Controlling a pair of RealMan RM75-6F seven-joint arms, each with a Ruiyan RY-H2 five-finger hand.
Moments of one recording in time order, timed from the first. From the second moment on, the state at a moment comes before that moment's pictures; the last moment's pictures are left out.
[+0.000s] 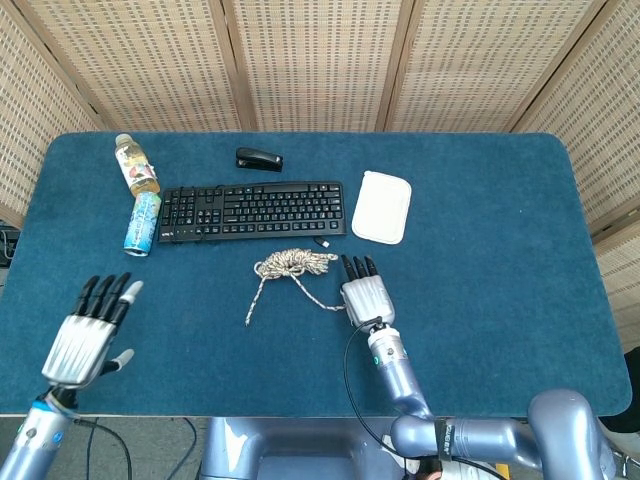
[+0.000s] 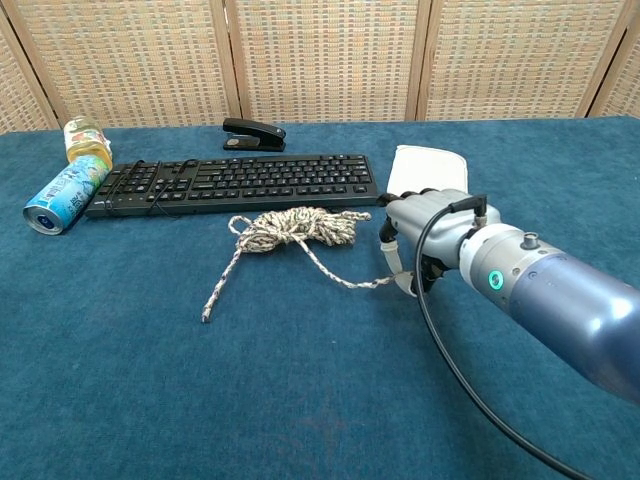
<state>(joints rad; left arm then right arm) -0.20 -1.22 -0.05 -1.72 1.64 1.35 0.46 0.82 -1.86 0.20 -1.46 -0.76 1.18 -0.92</state>
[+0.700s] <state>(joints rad) -0.66 -1.45 0.00 -1.13 2.04 1.12 0.30 0.83 -1.85 0.20 -1.46 -0.77 1.18 -0.94</state>
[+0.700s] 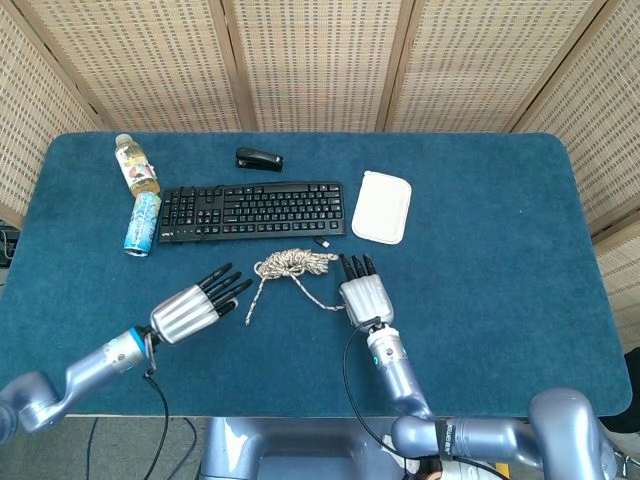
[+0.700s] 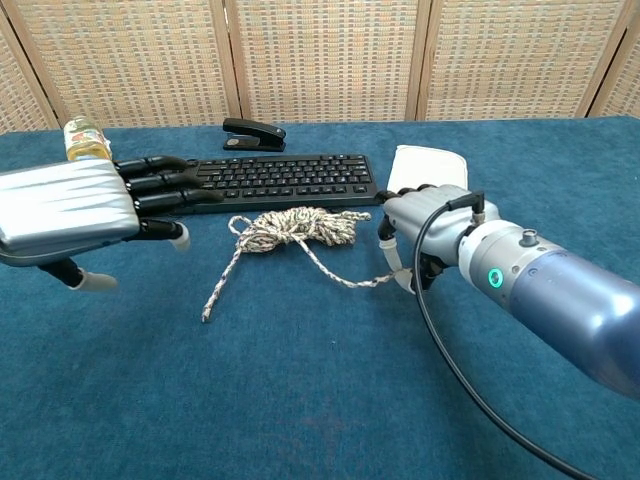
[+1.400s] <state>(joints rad) -0.83 -1.70 0.10 -0.86 2.06 1.09 0.27 0.83 -1.83 0.21 -1.43 -0.75 1.15 -0.91</state>
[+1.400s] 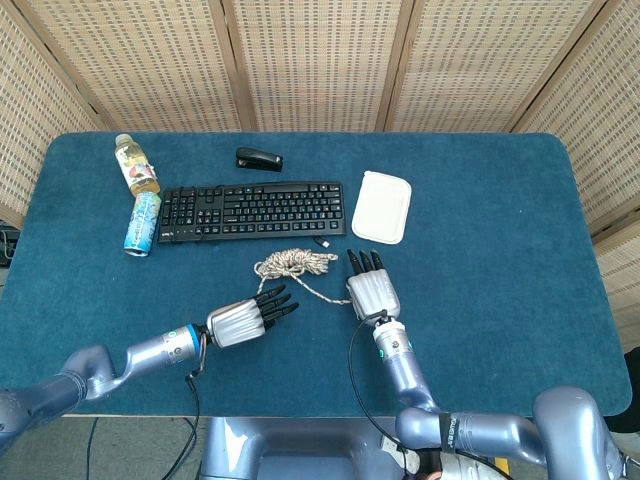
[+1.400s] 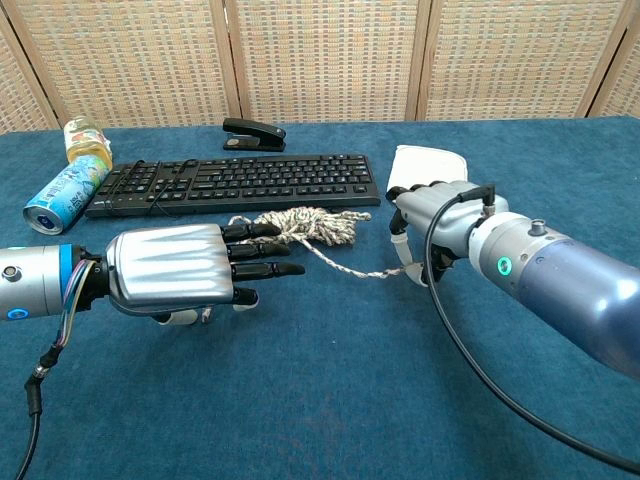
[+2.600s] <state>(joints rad) -0.82 -1.71 0.16 -0.83 1.98 1.17 0.25 0.82 -1.82 0.21 -1.42 -0.76 1.16 -0.89</state>
